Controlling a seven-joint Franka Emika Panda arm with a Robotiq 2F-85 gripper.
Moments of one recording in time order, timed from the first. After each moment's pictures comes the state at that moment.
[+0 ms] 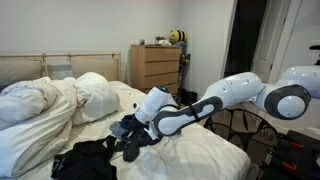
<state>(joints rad) 0.65 1.48 0.14 -0.58 -0.08 2.64 -0.02</state>
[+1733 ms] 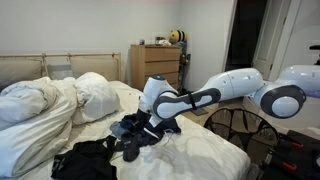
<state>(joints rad) 0.62 1.48 0.04 -0.47 -0.05 2.31 0.22</state>
